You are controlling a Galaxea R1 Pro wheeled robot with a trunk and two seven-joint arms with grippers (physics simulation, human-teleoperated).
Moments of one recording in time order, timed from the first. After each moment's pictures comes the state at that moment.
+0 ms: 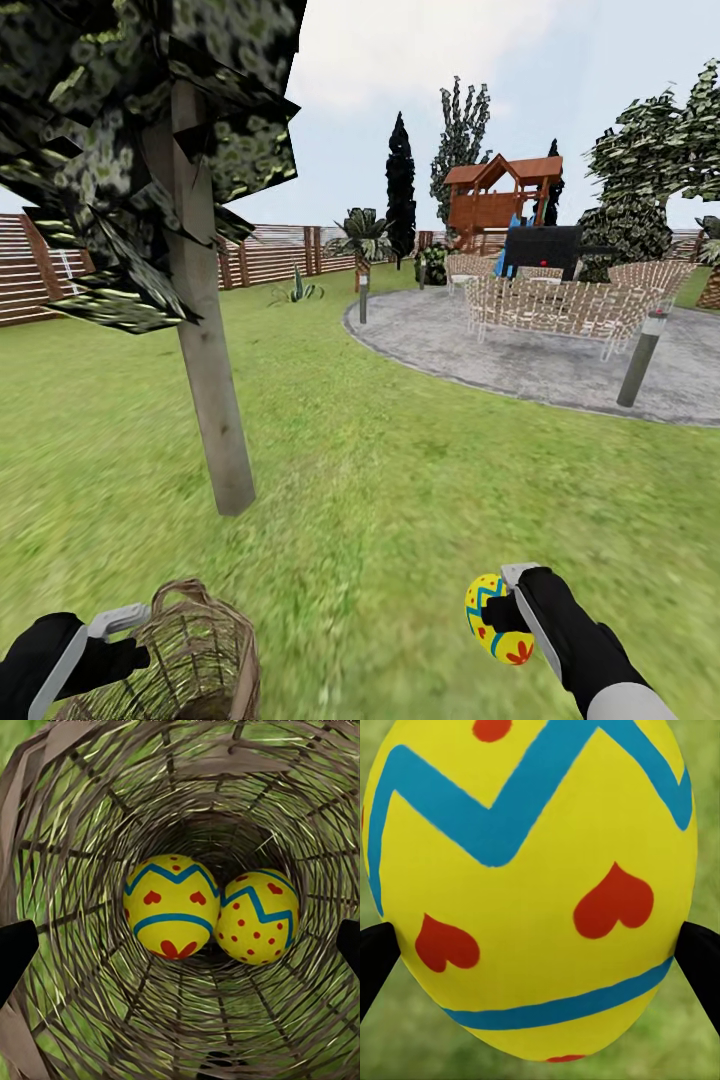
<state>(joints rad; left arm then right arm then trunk) -0.35 0.35 0.11 -0.84 0.23 0.91 -0.08 -0.48 -0.10 0.06 -0.83 0.00 0.87 0.02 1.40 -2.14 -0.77</state>
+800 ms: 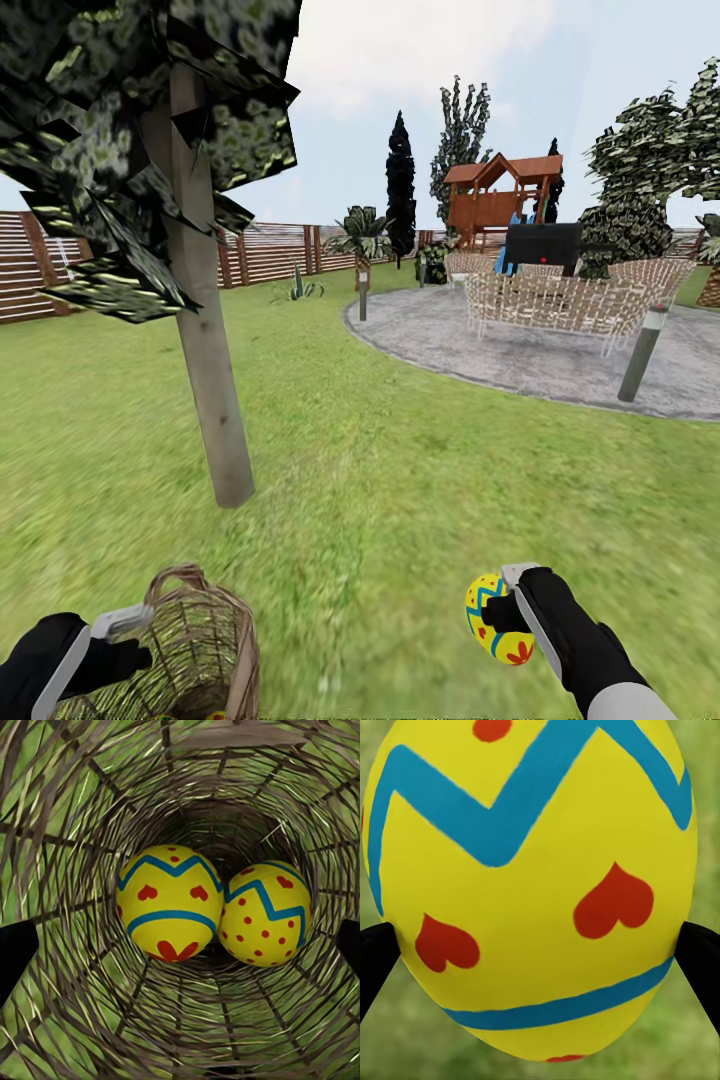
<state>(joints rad) -0.35 0.34 0.11 -0.84 0.23 0.91 -0.08 -0.48 -0.10 0.06 -0.83 0.00 0.87 0.02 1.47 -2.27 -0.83</state>
